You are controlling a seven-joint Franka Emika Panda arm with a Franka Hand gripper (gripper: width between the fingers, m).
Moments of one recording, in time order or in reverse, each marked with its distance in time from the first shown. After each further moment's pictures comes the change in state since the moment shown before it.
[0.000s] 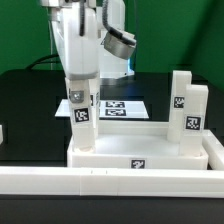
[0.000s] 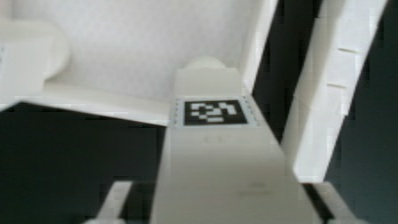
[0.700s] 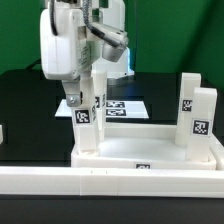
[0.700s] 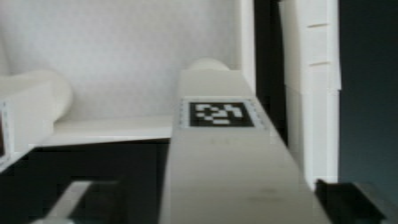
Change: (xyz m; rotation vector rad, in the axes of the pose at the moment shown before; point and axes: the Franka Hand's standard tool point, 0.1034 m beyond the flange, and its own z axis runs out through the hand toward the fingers) arm -0.005 -0.002 0.003 0.026 -0.010 0.244
